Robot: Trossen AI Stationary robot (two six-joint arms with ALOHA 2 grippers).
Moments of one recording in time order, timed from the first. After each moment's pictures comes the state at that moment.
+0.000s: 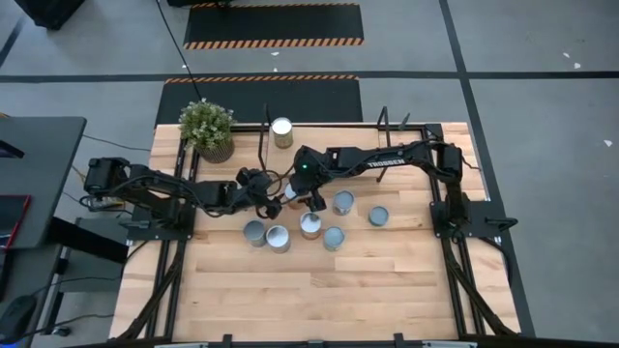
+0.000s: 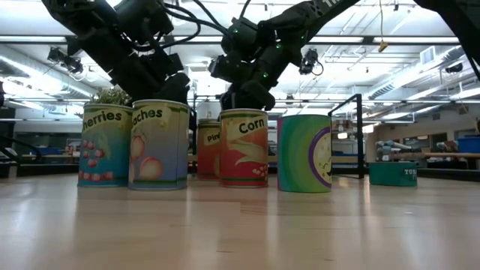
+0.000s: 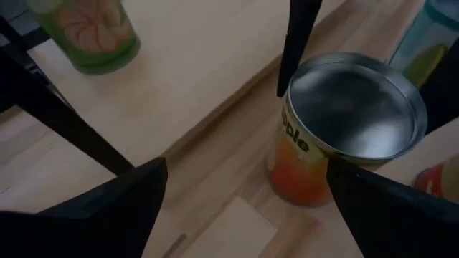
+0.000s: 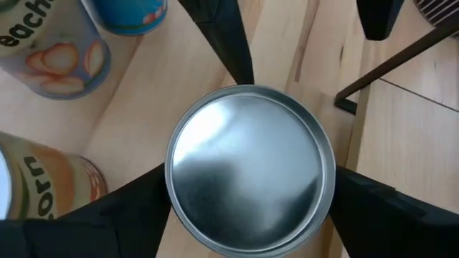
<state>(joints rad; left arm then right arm) -0.01 1.37 0.62 -0.02 -0.59 -0.49 -0.20 2.00 1.49 -0.40 -0.16 -0.49</state>
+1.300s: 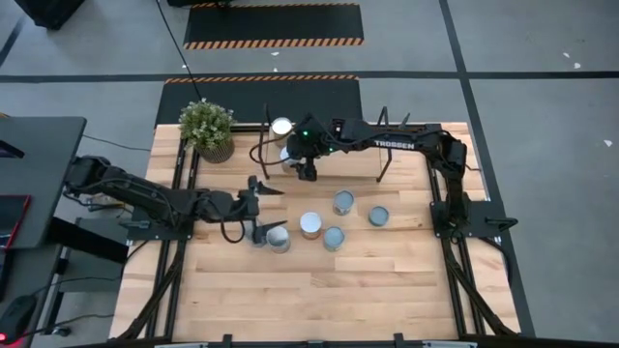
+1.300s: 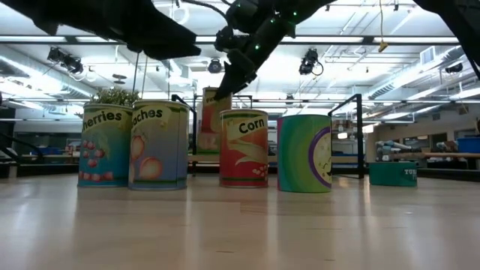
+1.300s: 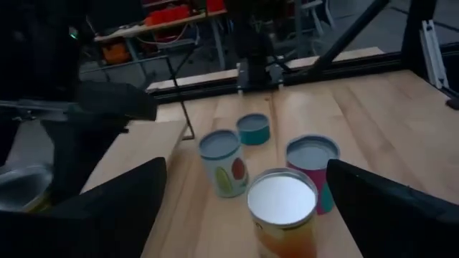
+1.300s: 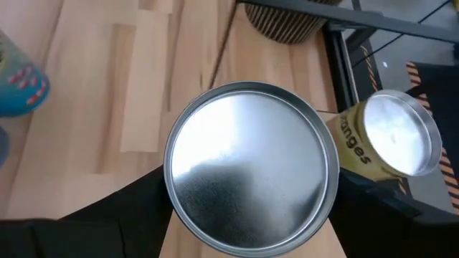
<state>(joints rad) -0.18 1.12 0.48 0.44 -0.34 0.12 -0.30 1.98 1.75 -0.57 -0.02 -0.33</state>
